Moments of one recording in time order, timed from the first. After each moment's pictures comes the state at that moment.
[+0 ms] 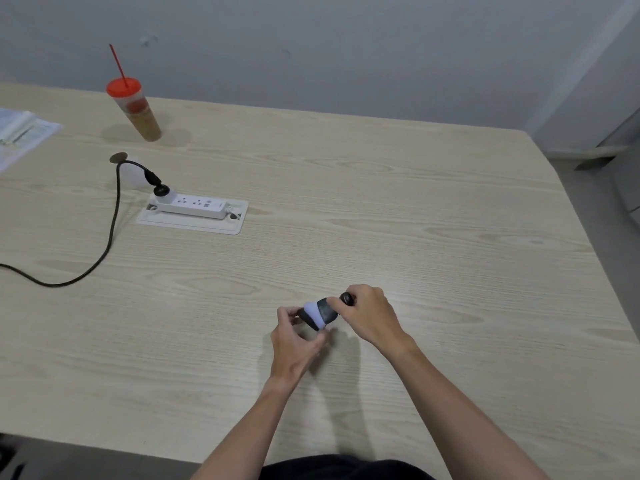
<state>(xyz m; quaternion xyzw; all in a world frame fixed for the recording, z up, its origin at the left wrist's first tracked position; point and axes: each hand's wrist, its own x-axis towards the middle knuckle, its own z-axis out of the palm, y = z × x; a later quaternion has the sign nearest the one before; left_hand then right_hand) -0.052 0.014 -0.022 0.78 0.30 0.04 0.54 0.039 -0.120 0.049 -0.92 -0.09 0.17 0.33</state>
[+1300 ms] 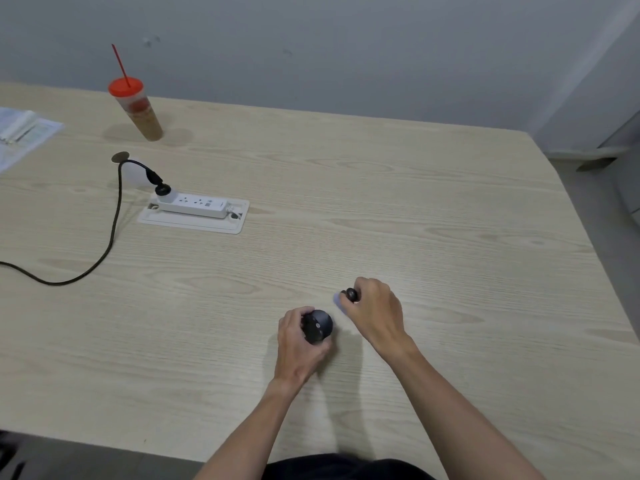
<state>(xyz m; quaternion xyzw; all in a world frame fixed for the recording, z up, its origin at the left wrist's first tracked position) -0.054 0.010 -0.030 0.84 0.22 0.06 0.50 0.038 -0.121 0.050 -0.95 -0.09 0.07 0.28</state>
